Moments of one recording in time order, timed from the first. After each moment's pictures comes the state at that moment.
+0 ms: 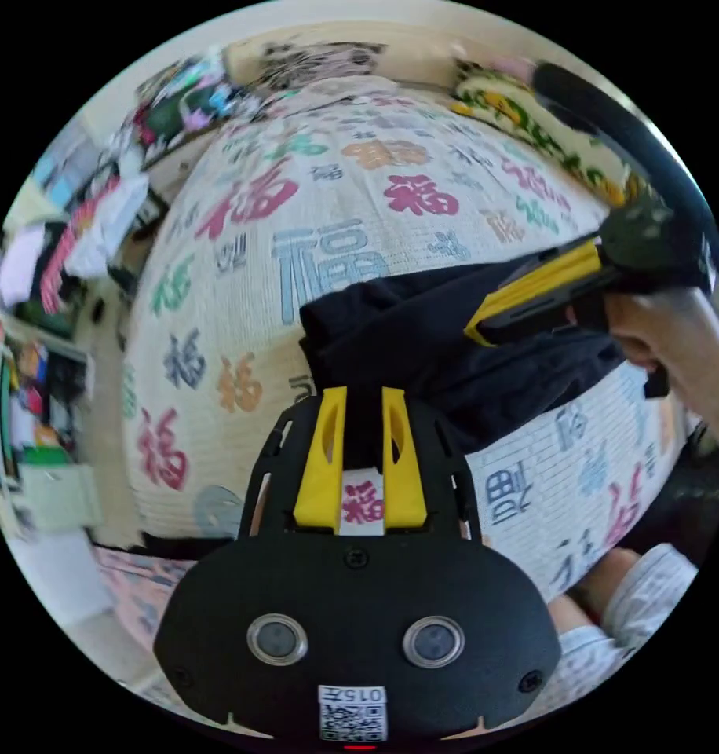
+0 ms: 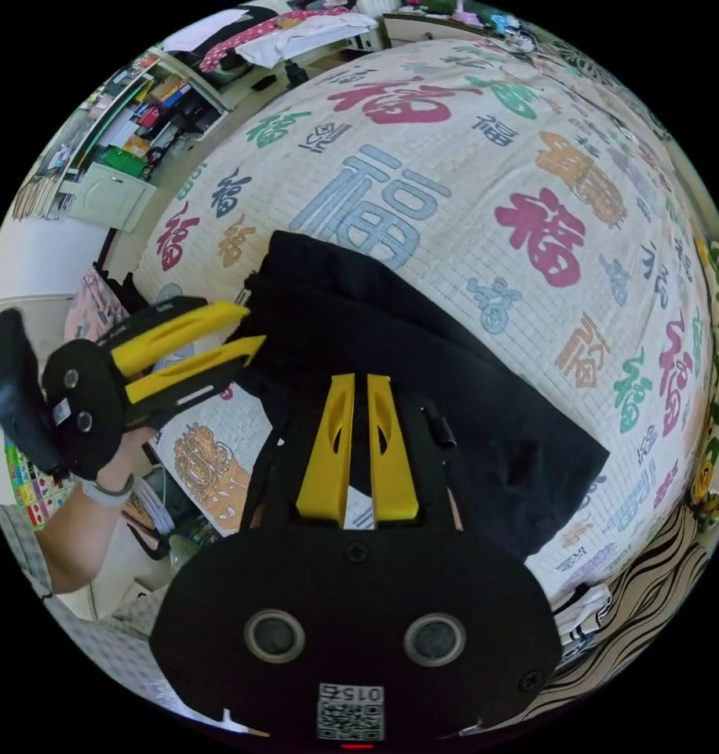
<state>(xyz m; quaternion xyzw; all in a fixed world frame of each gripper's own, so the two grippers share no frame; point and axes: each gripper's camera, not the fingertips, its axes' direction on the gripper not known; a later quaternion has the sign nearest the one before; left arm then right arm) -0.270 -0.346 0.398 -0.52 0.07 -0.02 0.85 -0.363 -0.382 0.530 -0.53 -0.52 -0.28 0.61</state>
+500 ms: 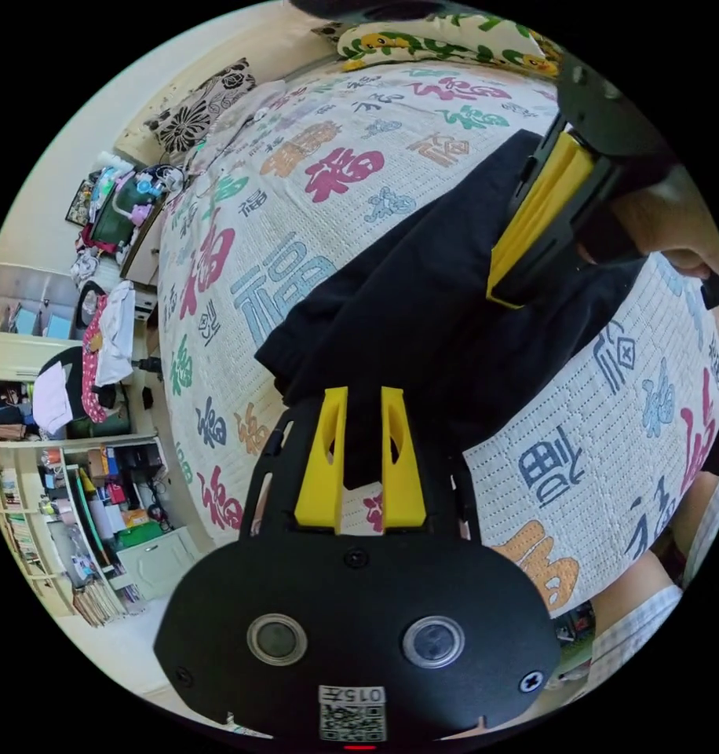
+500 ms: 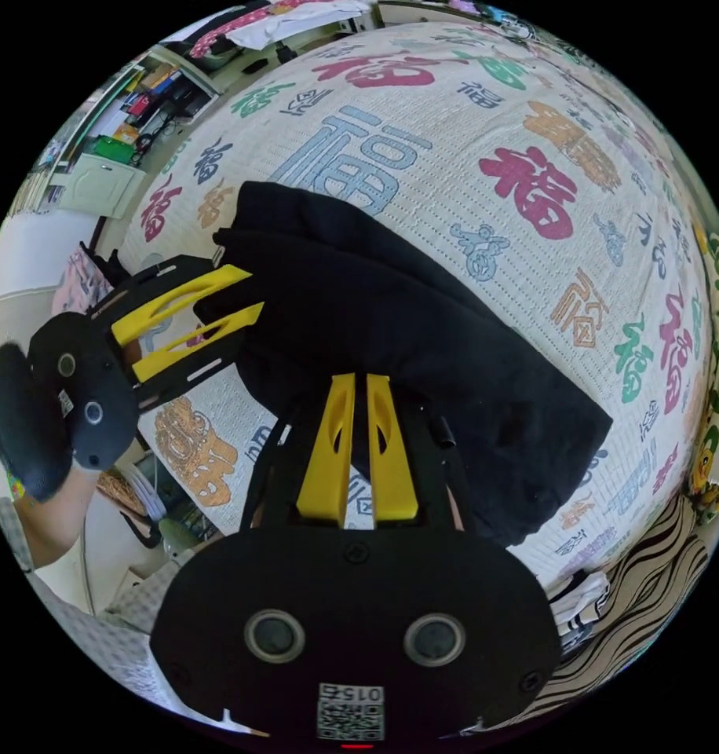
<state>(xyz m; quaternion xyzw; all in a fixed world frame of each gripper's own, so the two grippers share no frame) -0.186 -0.391 0.425 -0.53 0.07 0.10 0.84 -0.289 -0.406 0.515 -0.54 -0.51 -0.30 0.60</state>
